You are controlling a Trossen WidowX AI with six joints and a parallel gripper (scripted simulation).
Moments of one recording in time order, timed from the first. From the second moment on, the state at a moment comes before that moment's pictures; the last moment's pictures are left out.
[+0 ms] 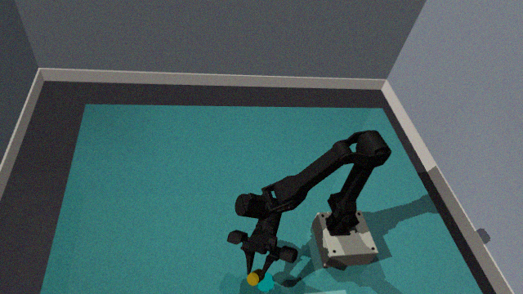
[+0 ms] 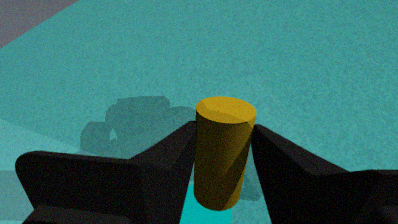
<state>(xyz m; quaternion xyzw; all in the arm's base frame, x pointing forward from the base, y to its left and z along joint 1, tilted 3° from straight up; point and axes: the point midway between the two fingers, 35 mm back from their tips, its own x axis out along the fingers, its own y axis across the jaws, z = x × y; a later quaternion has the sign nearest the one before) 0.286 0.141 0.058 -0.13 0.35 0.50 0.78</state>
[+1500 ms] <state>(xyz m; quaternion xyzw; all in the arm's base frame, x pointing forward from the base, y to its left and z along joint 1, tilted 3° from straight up) 0.277 0.125 0.068 -0.07 0.22 0.53 0.82</state>
